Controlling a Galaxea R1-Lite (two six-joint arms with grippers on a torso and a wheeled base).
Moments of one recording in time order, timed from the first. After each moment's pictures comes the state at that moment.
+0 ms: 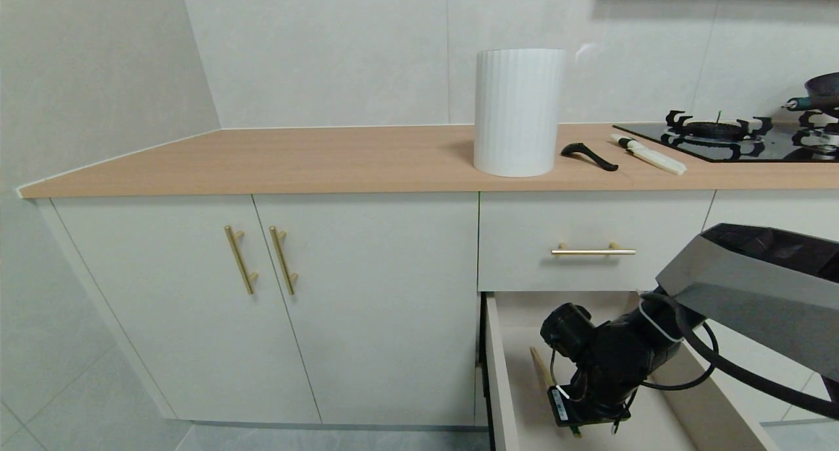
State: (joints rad) left arm 0.00 0.00 0.00 0.00 -0.02 0.01; right arm 0.50 2.30 -1.05 0.09 -0.06 0.41
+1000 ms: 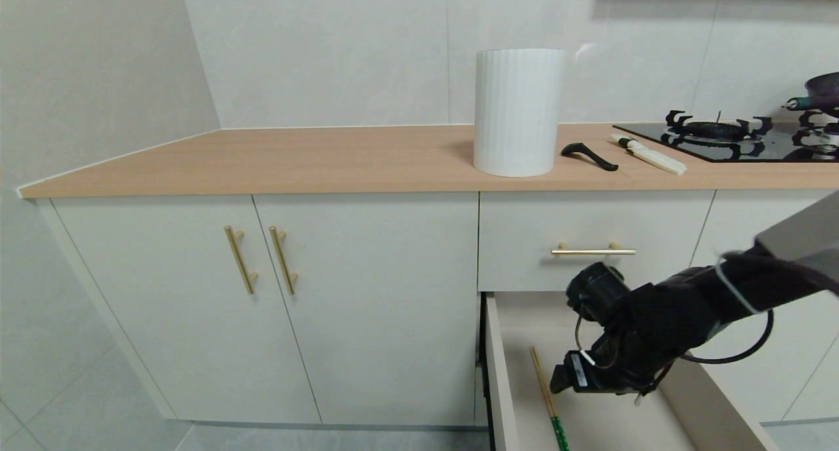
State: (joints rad) left arm 0.00 0.00 0.00 0.00 -0.02 0.01; right arm 0.46 2.04 -1.04 0.22 -0.06 0.43
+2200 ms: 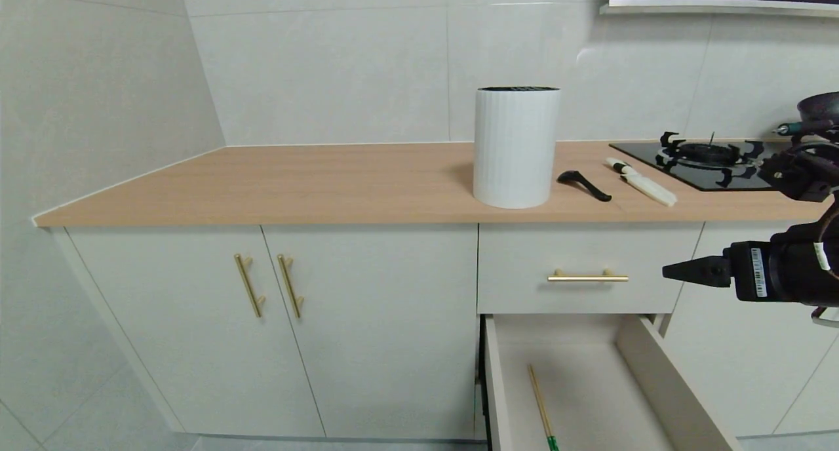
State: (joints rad) left arm 0.00 0.00 0.00 0.00 -0.02 0.01; right arm 0.27 1.37 -1.00 0.27 -0.05 0.19
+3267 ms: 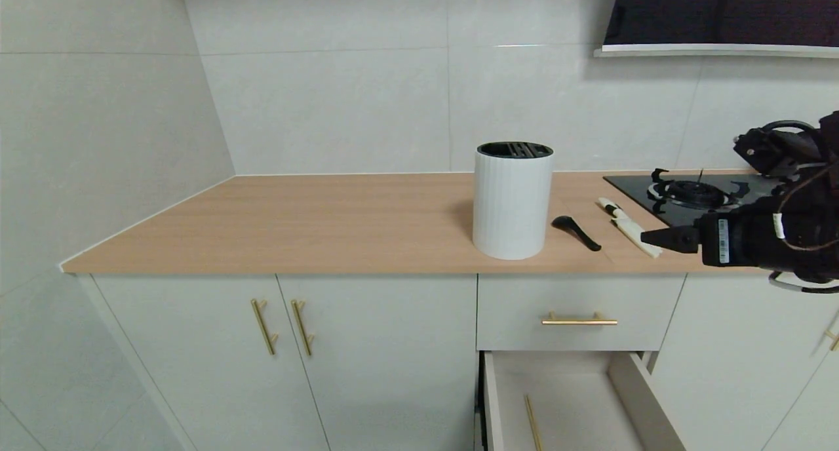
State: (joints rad) left arm 0.00 0.00 0.00 0.00 -0.02 0.01; right arm 0.24 1.46 -1.01 0.02 -0.05 0.11
